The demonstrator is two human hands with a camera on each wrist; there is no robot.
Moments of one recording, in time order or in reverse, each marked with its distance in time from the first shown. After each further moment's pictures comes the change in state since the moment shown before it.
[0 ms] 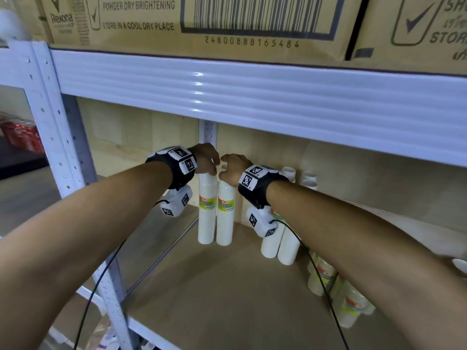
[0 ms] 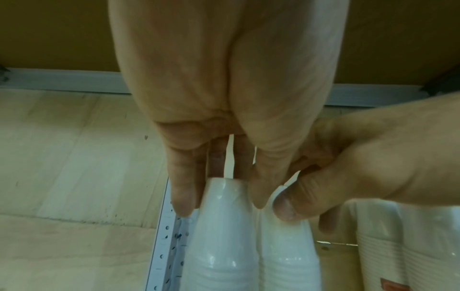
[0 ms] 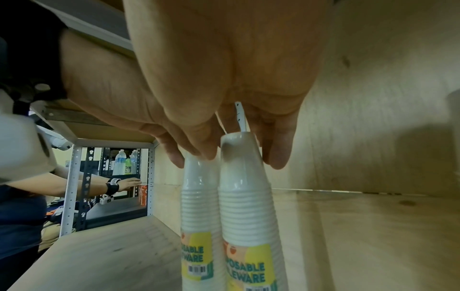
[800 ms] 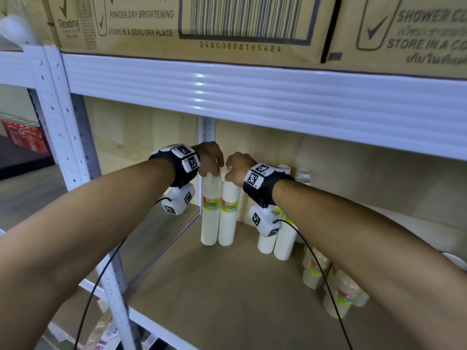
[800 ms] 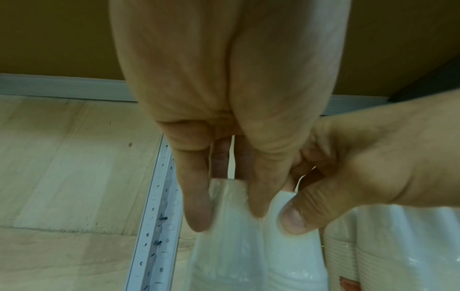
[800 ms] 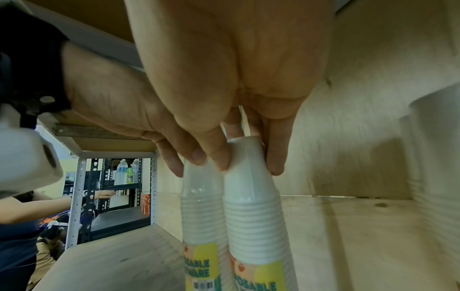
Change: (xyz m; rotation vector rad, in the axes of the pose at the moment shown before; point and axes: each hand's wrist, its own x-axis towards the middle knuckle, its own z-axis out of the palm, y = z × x) left_hand -0.028 0.028 -0.010 -0.071 -0.069 0.044; right_hand -0.019 0.007 -0.014 -0.012 -0.044 0.048
